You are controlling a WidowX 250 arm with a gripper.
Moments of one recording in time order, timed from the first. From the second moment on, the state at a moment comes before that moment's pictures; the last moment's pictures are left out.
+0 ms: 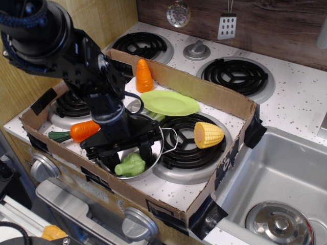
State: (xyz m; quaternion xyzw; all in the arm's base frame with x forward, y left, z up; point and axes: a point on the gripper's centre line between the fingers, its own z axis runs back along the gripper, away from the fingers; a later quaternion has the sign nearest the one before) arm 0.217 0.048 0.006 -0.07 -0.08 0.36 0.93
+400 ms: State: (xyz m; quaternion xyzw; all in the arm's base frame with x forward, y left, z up) arm 0.232 0.057 0.032 -0.09 -0.03 0.36 0.93
